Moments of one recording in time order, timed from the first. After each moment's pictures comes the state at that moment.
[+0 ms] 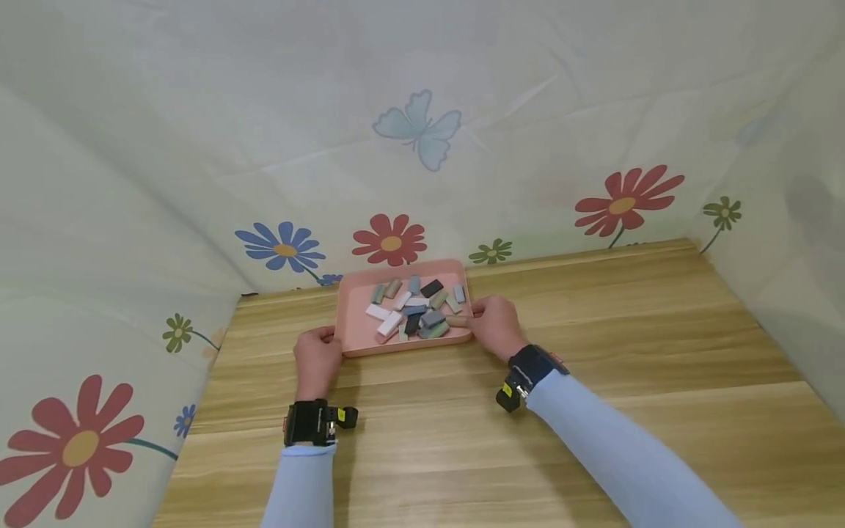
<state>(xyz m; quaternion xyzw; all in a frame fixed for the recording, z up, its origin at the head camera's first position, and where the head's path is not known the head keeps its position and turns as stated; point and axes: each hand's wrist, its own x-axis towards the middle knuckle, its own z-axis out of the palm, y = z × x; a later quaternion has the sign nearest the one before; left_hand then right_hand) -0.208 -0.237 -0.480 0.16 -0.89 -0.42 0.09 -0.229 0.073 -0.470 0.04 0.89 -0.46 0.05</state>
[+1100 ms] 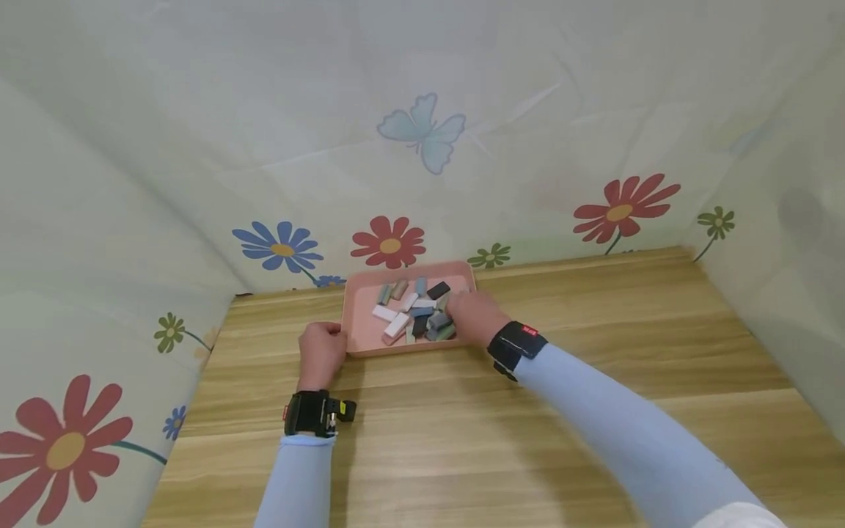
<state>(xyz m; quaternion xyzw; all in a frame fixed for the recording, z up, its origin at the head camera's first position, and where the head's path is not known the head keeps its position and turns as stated) -0.221 -0.228 -0.472 0.15 -0.91 -0.38 0.03 -0.257 0.056 -0.453 -0.26 0.96 -0.05 0.01</state>
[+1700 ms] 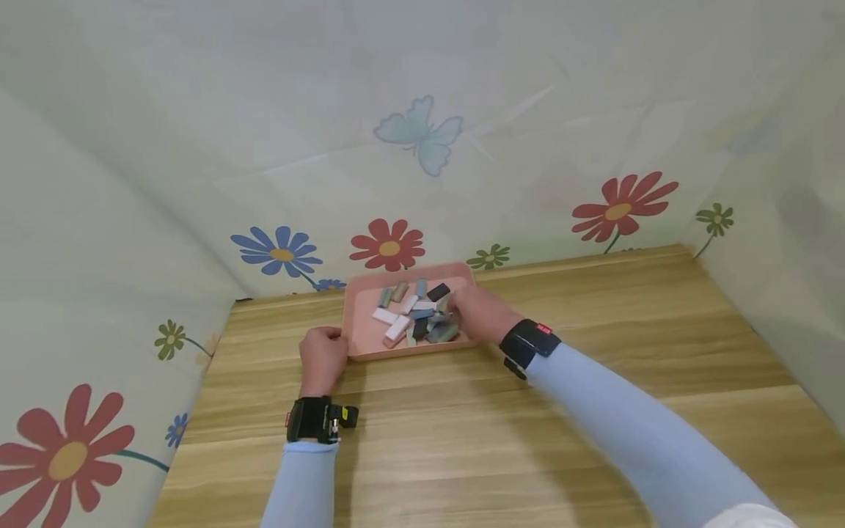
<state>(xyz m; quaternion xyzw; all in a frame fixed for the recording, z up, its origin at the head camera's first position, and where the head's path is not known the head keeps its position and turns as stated) -0.221 -0.227 -0.476 0.15 -0.92 -0.36 0.06 -0.258 0.067 -0.444 -0.24 0.95 -0.20 0.05</state>
